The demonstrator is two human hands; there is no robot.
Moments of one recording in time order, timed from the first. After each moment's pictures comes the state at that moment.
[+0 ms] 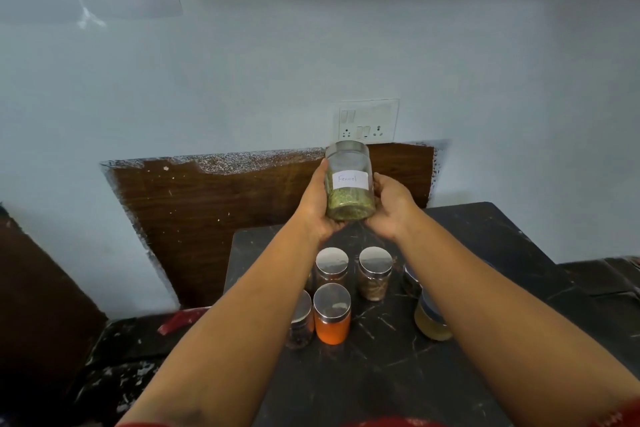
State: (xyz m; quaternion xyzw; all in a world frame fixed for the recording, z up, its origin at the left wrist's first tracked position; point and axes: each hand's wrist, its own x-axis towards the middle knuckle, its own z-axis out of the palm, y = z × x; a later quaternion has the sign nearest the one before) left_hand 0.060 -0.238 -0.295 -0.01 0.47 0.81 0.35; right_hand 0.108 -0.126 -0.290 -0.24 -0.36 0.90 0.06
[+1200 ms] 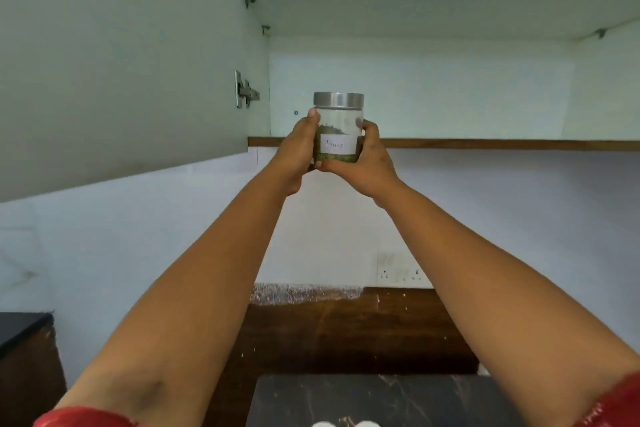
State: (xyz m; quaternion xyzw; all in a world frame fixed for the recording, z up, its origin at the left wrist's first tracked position) left_hand -0.020 -0.321 0.007 0.30 0.66 0.69 -0.07; right_hand 0.012 -0.187 -0.014 0.10 -0.80 0.46 0.37
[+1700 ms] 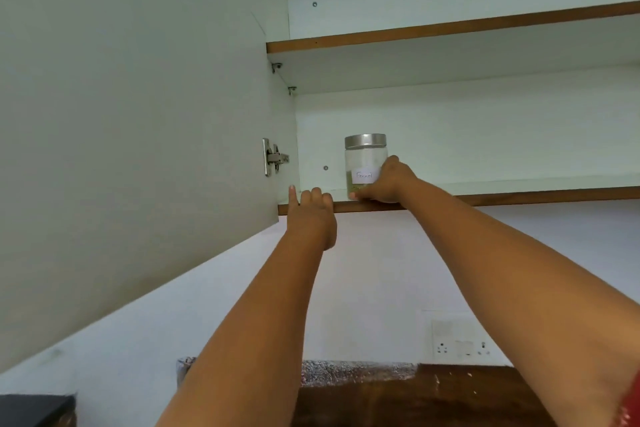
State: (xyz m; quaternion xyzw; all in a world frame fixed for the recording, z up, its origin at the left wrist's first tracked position) left_hand -0.117 -0.335 0.023 0.15 0.95 -0.07 -0.28; right_hand -0.103 -0.176 0.071 -0.05 -0.91 0.30 0.28
